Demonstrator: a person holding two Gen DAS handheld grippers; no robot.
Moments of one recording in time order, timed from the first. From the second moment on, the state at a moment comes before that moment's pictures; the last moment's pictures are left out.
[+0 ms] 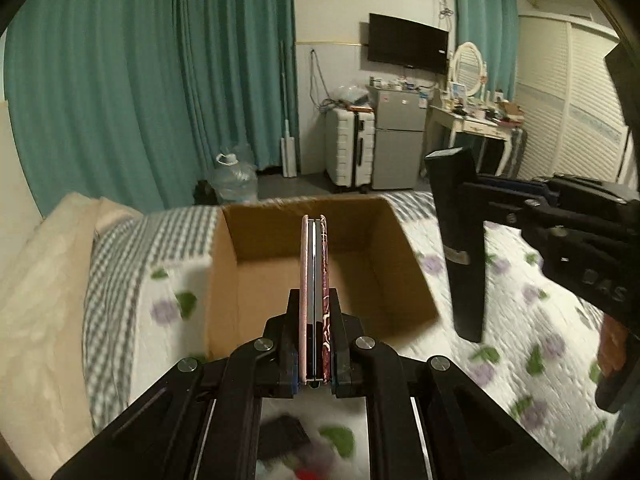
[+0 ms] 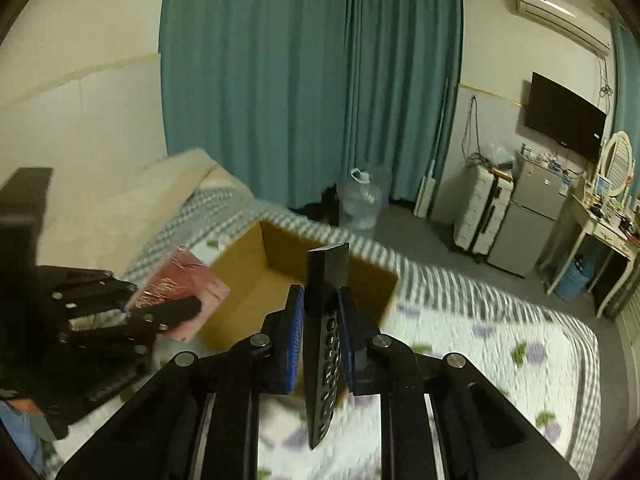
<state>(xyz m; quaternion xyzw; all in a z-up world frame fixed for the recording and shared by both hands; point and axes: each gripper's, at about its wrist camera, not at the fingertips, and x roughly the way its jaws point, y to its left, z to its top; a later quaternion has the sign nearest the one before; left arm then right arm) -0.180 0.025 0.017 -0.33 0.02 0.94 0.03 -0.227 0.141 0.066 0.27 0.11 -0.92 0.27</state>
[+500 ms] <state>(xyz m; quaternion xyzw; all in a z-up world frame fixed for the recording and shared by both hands) -0.263 0.009 -0.066 -0.39 0.05 0.92 0.00 -0.320 0.109 -0.020 0.34 0.09 -0.90 0.27</state>
